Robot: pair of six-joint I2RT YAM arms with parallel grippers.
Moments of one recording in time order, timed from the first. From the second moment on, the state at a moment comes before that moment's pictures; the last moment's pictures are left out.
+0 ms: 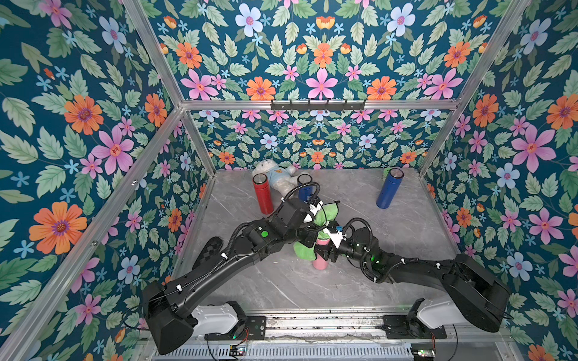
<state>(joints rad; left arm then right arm) -0.90 1.27 1.20 -0.65 0.04 -0.26 0.80 1.42 0.53 0.71 -0.29 0.00</state>
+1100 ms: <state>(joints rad) -0.99 1.15 0.90 -0.25 -0.01 -0.47 0.76 1.44 0.54 0.72 -0.35 0.01</state>
